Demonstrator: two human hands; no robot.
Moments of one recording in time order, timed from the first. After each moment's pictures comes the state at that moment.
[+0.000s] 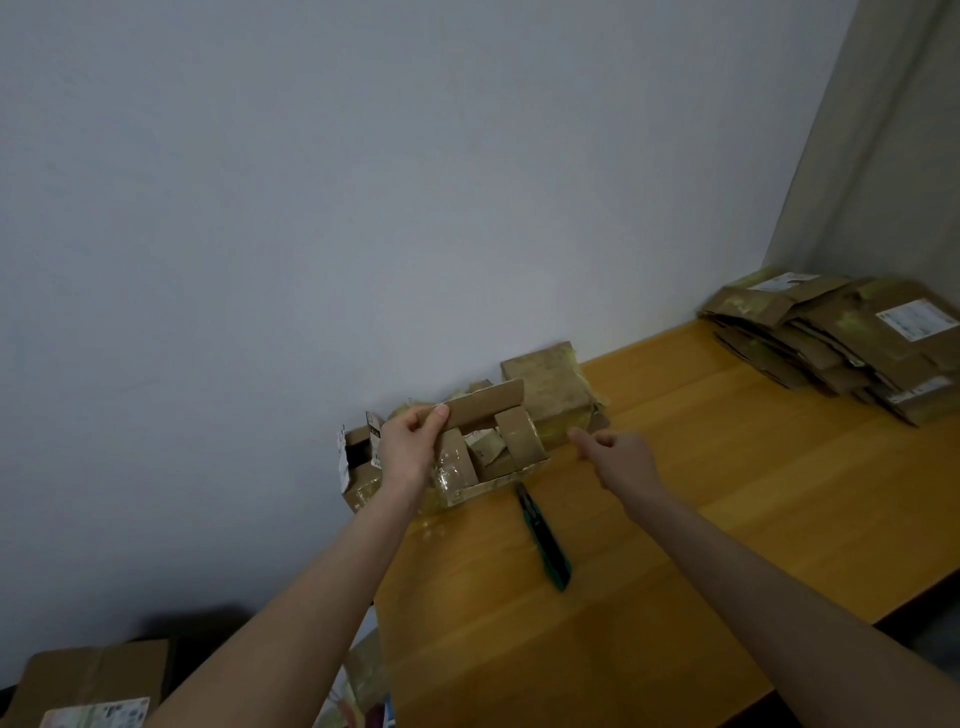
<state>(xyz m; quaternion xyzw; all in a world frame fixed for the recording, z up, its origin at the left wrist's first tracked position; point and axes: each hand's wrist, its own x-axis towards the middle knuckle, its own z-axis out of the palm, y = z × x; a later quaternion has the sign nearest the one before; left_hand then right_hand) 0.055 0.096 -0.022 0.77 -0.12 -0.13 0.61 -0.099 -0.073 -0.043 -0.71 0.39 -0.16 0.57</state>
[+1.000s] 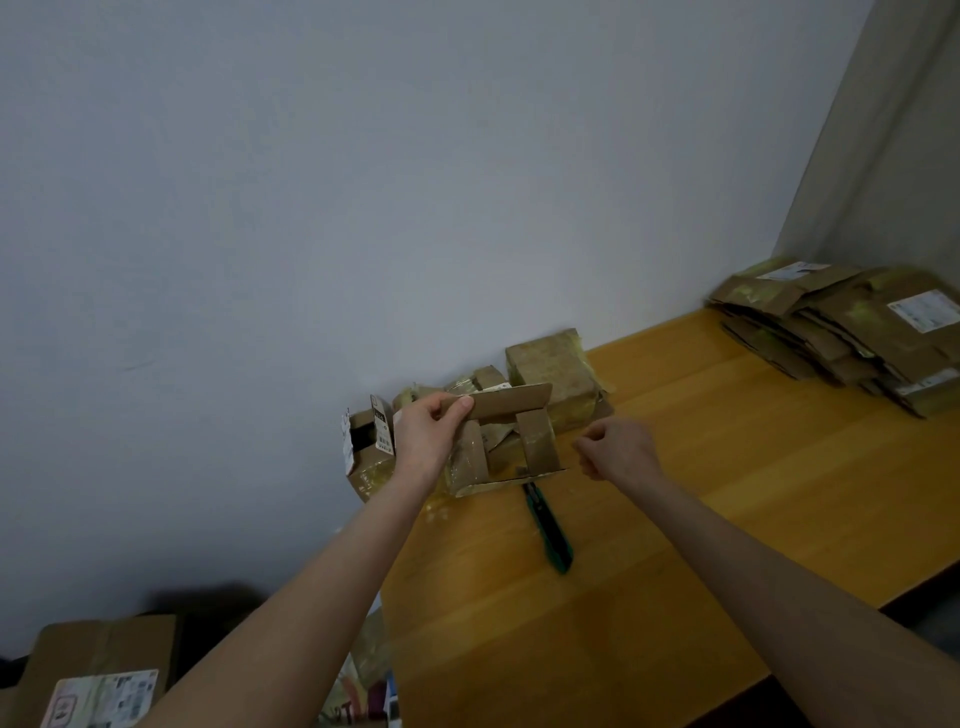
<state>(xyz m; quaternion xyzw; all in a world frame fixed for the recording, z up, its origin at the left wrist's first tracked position) 0.046 0.094 -0.021 0.81 -0.18 -0.11 0.55 -0.090 -0.072 -0.044 -0.83 0.42 -0.07 0.37</state>
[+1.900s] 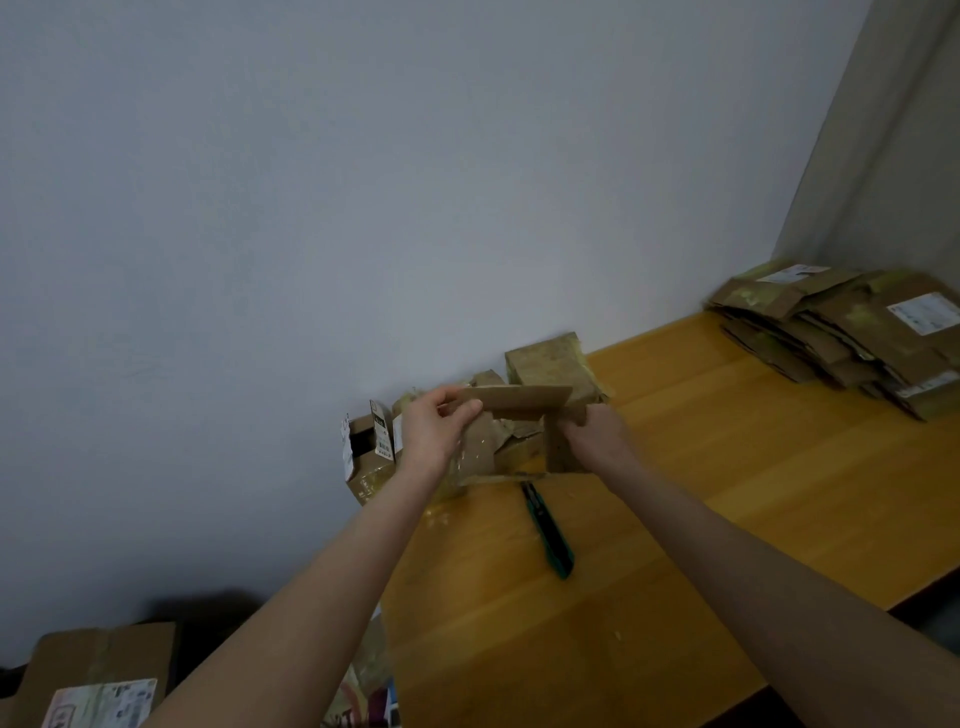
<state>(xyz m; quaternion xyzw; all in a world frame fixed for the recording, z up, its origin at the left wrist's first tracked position) 0.043 0.085 -0.006 0.81 -0.18 -0.14 0.54 -0.069 -0.066 -0.030 -0.81 0.40 -0.09 0.42</state>
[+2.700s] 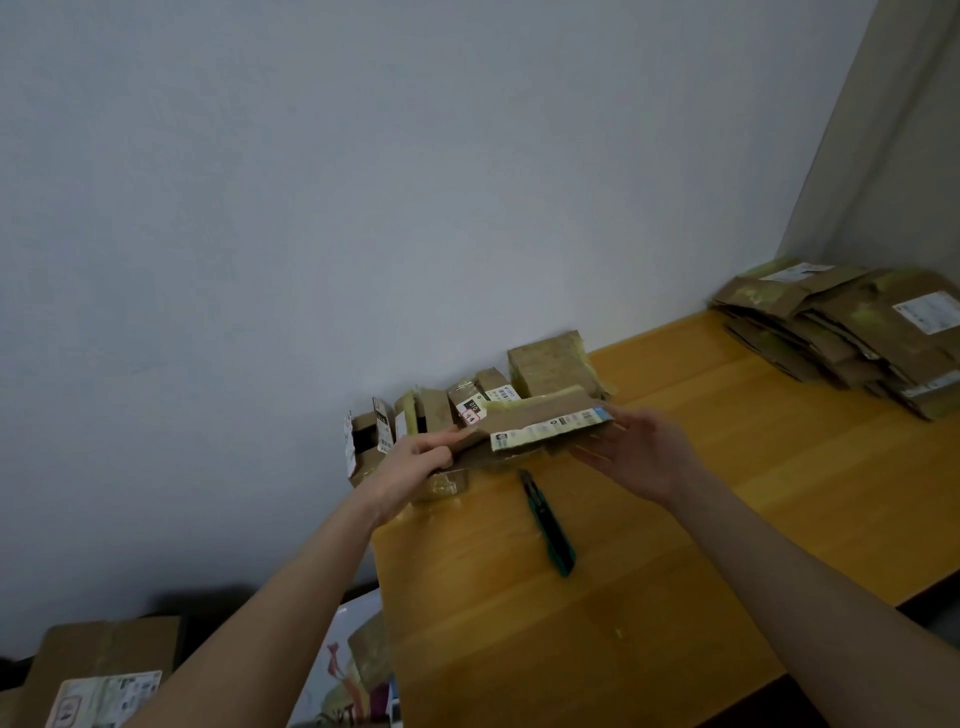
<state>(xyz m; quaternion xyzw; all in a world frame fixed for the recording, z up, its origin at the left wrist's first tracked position) 0.061 0.136 -0.033 0.74 -0.27 -0.37 0.50 -0.109 -0.097 -0.043 -0.33 0.27 -0.11 0.90</state>
